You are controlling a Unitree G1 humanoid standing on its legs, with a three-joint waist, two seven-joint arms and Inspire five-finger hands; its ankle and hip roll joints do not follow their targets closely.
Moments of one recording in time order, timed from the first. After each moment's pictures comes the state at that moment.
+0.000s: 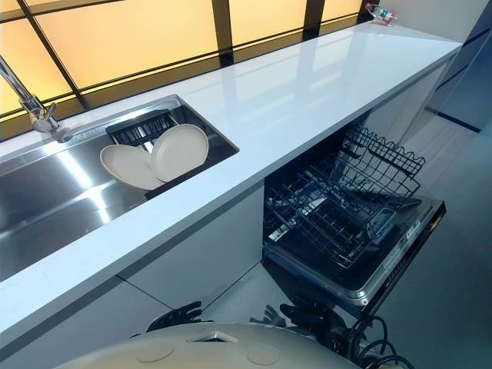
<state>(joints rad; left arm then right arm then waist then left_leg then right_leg) 0.10 0.24 -0.22 1.30 -0.36 -0.20 -0.31 0.06 -0.24 0.17 1.30 0.52 -0.07 0.48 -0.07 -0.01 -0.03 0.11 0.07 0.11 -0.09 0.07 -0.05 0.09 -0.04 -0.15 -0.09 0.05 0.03</state>
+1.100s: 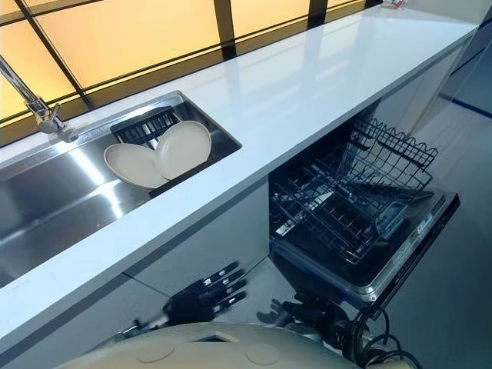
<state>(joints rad) 0.11 0.23 -0.28 0.83 -0.79 0.20 -1.22 0.03 -0.28 0.13 1.25 0.42 -0.03 0.48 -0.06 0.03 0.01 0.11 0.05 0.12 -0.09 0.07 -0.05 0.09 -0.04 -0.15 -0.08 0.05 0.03</state>
